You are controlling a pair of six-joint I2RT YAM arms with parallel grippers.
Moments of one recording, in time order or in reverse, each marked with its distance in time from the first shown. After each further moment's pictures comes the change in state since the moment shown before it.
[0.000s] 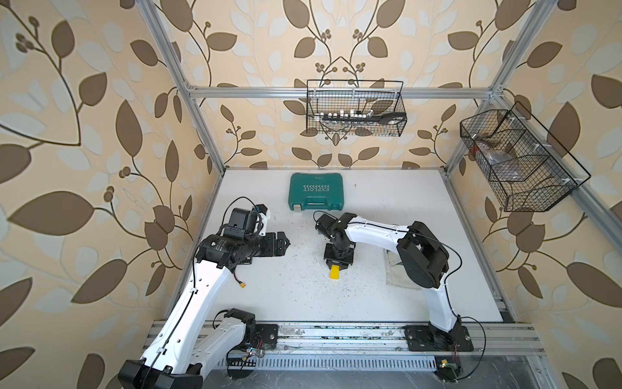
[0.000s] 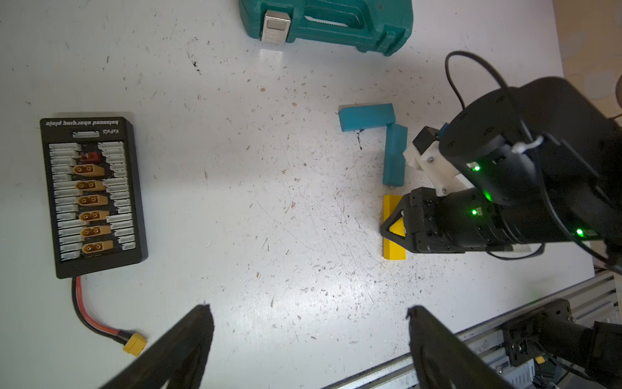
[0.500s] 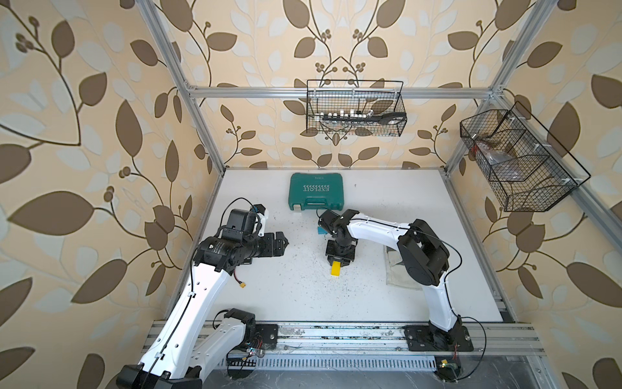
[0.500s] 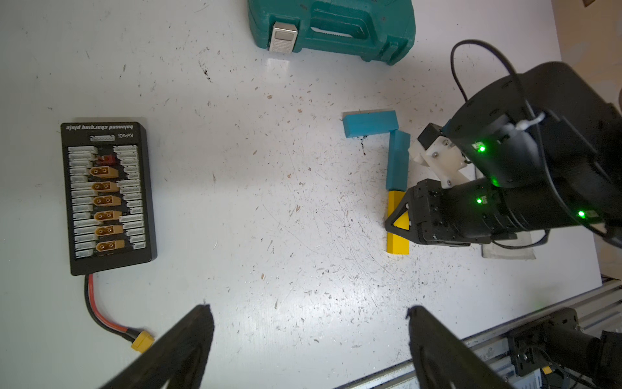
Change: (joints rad) left arm 0.000 -0.019 0.000 -0.001 -0.024 -0.005; right arm -0.027 0.010 0.014 0.000 -0.014 -0.024
